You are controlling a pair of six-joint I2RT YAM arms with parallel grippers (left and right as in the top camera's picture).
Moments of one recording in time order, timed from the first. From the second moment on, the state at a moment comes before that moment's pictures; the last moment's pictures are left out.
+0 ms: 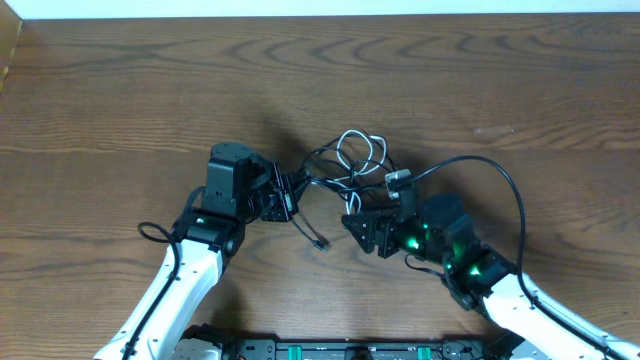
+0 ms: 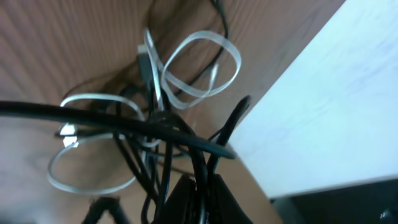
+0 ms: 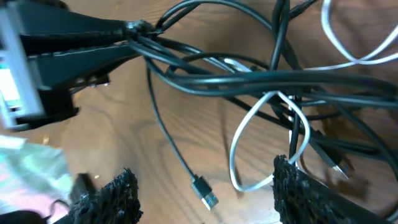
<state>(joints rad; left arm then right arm) -0.25 1.21 0.65 -0.15 0.51 -2.04 0.65 1.18 0.41 0.27 -0.35 0.63</state>
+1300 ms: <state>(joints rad) -0.26 1.21 0.65 -0.35 0.41 -1.69 0.39 0.97 0.40 0.34 -0.57 0.67</state>
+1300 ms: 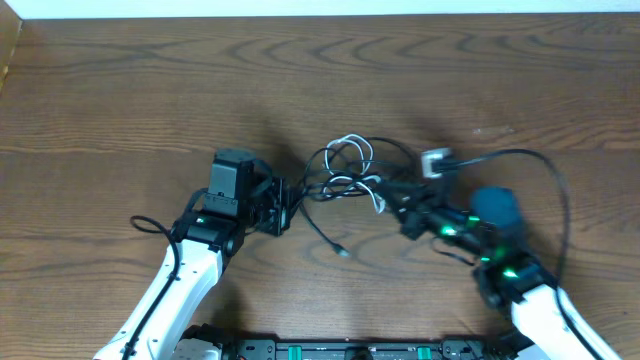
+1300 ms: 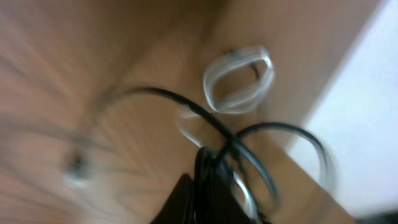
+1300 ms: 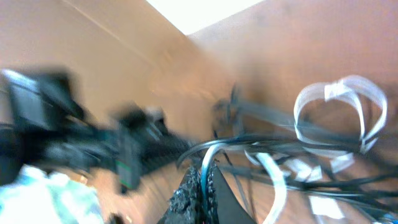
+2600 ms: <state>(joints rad) -0.26 1.21 0.65 -0.21 0.42 -1.83 0.02 0.61 0.40 -0.38 -0.83 0.64</state>
